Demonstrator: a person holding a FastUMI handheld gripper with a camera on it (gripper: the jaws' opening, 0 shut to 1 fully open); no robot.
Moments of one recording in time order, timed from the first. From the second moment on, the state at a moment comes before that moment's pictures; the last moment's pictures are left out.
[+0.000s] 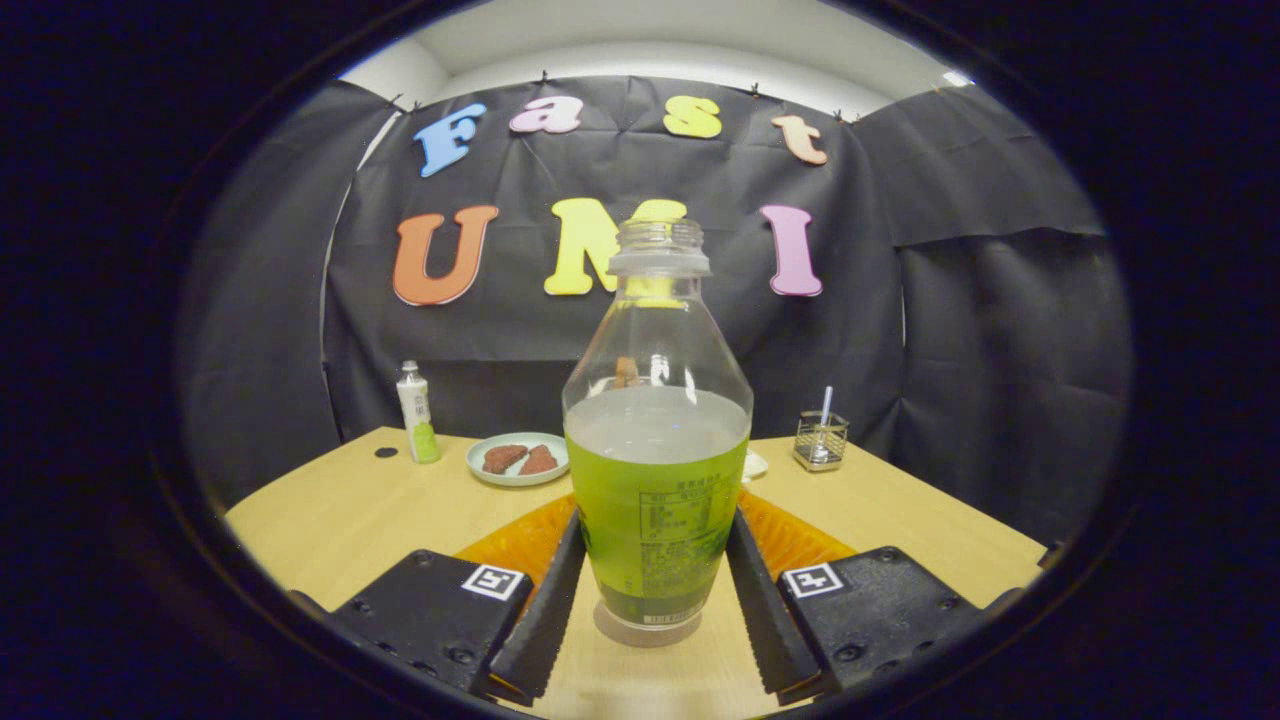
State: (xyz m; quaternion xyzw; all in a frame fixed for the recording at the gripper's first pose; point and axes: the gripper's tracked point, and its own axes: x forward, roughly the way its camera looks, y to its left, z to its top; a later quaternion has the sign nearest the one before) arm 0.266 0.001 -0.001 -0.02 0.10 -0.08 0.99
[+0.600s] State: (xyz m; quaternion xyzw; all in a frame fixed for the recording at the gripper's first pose) arm 0.318 -0.005 -0.076 -0.02 0.18 -0.05 0.98
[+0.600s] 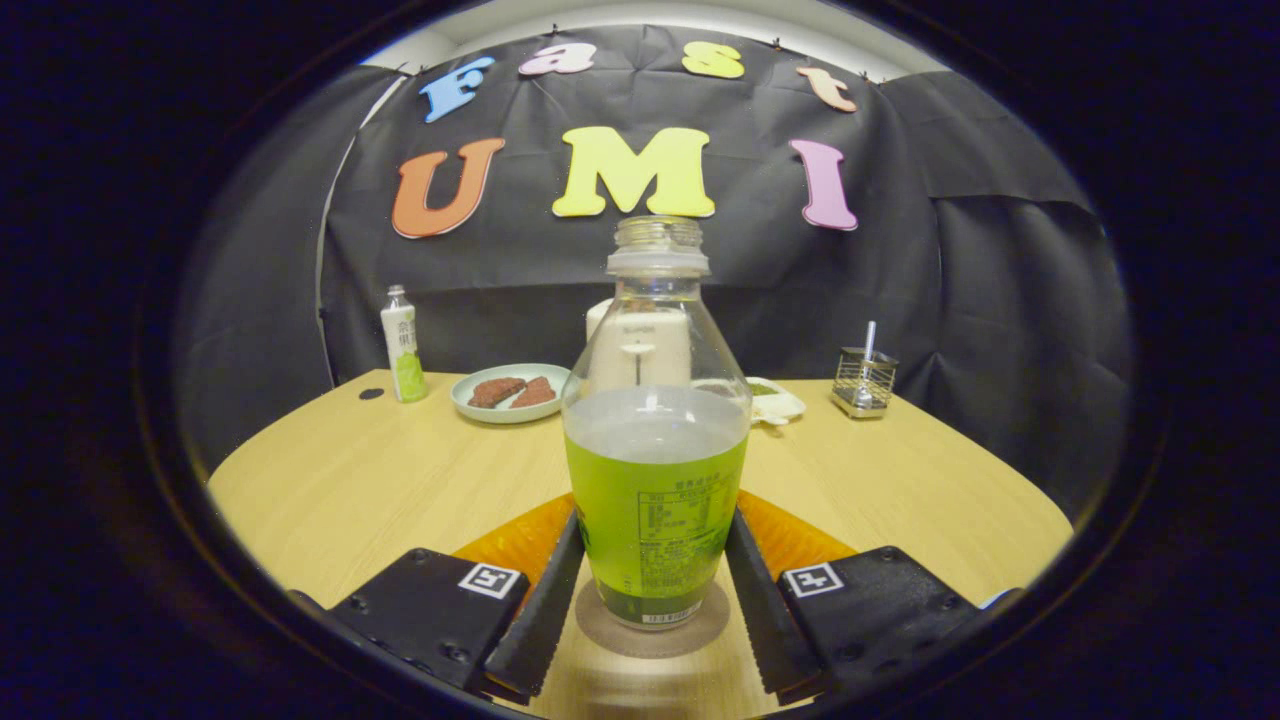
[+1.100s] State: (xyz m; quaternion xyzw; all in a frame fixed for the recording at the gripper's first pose) arm 0.314 0.002 -0.078 -0.03 0.18 -0.03 0.98
